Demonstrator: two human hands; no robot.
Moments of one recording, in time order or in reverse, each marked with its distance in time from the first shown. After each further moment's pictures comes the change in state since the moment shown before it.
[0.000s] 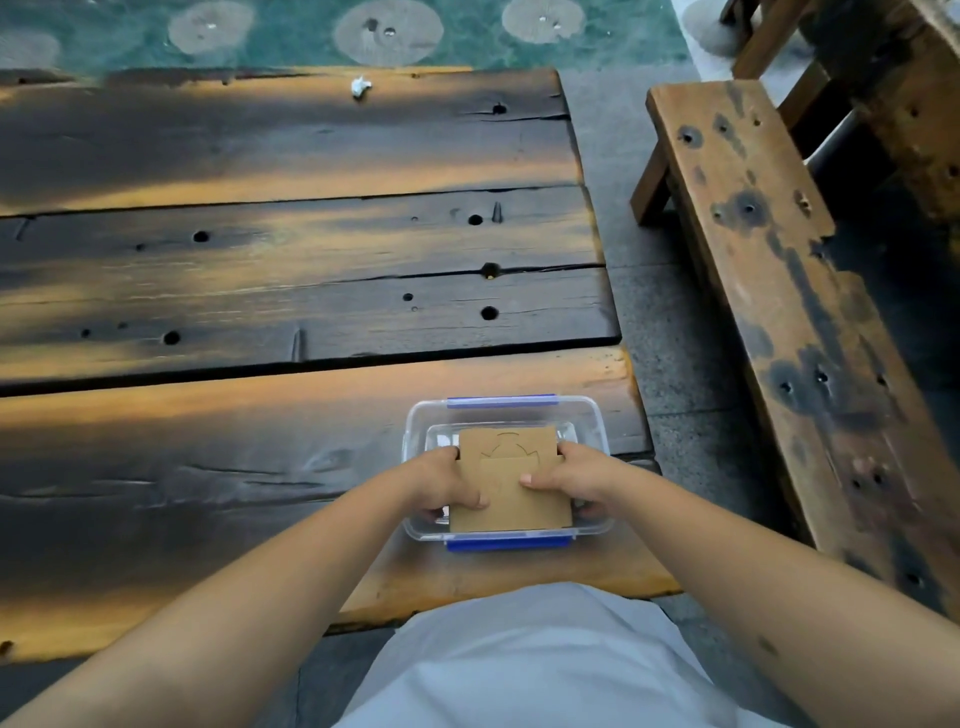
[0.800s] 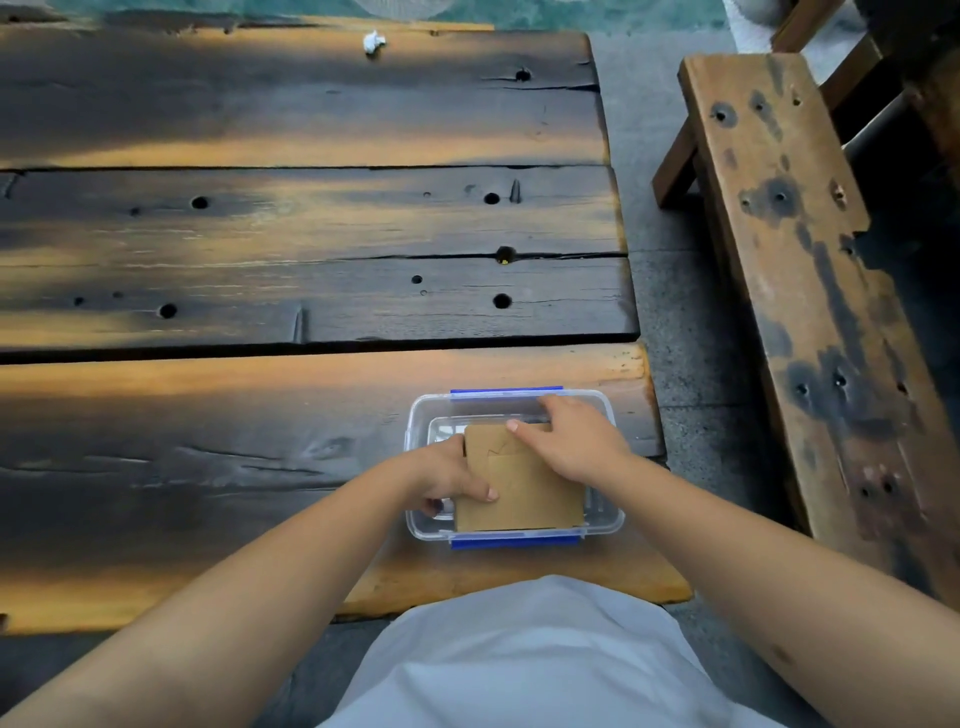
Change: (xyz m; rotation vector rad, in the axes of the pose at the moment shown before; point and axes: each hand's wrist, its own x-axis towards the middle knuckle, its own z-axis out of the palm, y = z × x) left_hand 0.006 0.004 -0.009 -0.118 -0.143 -0.051; right_hand 0.005 -0.044 0.000 -0.600 0.368 -0.395
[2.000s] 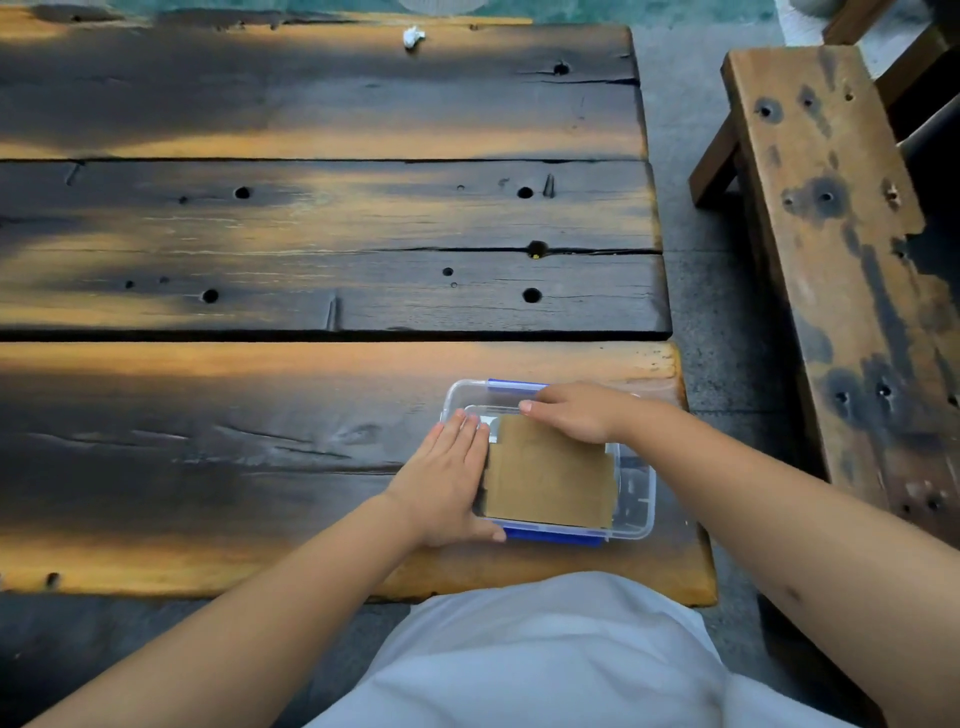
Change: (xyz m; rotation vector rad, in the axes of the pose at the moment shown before) left_hand -0.026 -0.048 0.013 1.132 0.562 0.476; right_hand 0.029 -0.020 -0.024 -0.133 -0.365 -0.143
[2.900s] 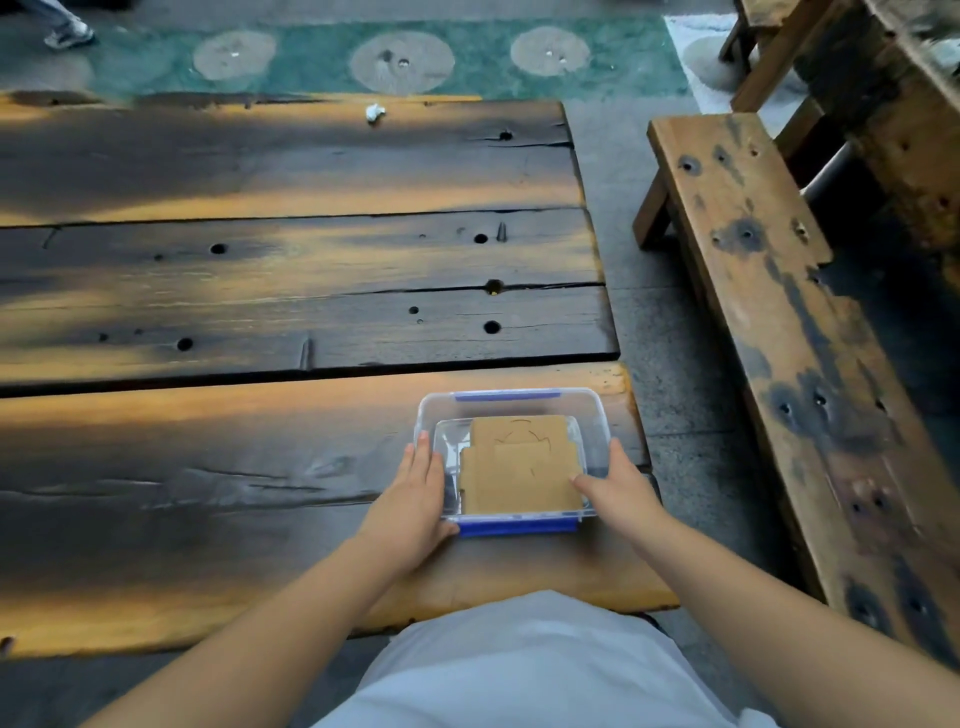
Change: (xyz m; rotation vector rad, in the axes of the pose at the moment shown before) left_hand -0.007 0.012 0.012 -0.251 0.064 -0.205; right_hand -0.090 0.045 0.070 0.714 0.466 0.377
